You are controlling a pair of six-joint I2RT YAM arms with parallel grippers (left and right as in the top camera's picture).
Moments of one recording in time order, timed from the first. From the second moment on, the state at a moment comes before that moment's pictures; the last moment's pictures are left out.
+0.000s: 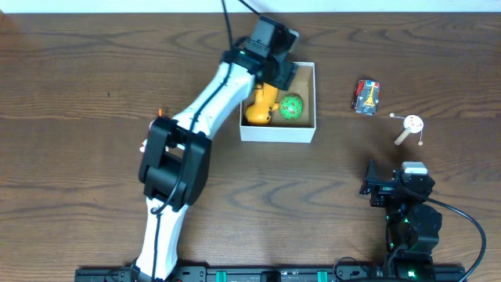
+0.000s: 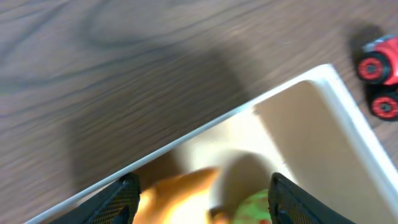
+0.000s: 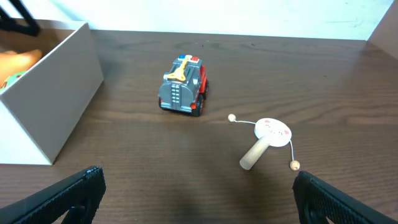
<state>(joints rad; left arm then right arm) -0.46 2.23 1.89 -0.60 0.17 -0.02 -0.07 0.20 0.01 -0.07 0.00 -0.01</state>
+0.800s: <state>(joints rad) -0.12 1.90 1.80 -1.25 -0.11 -0.20 -0.07 0.20 0.01 -0.07 0.00 -0.01</state>
